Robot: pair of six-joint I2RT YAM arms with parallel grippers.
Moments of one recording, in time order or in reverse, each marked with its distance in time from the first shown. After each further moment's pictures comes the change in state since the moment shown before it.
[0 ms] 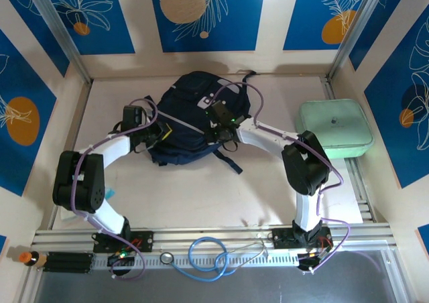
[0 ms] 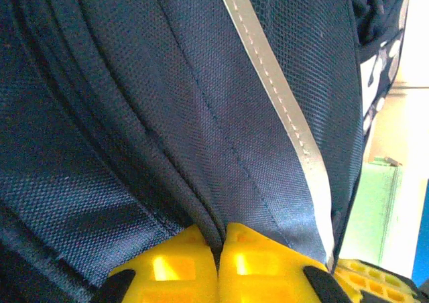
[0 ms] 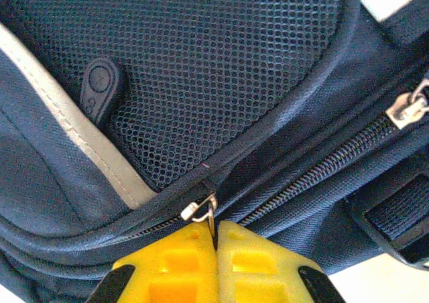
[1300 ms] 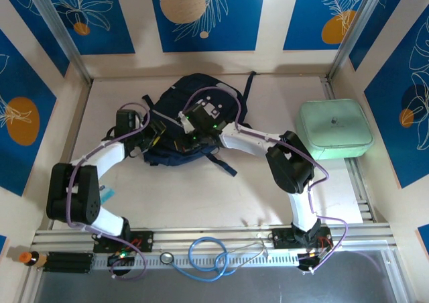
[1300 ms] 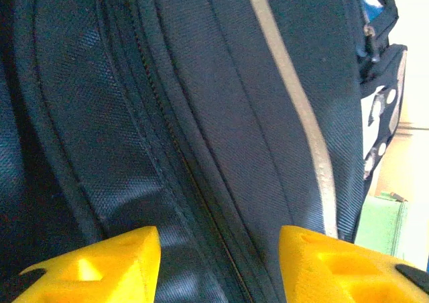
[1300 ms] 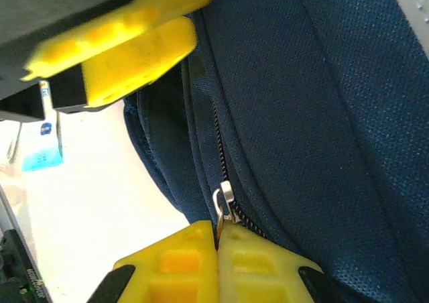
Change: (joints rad) left arm 0.024 -0.103 -0.087 0.006 -0.096 -0.075; right arm 0.146 0.118 0.117 0.168 -0.345 0.001
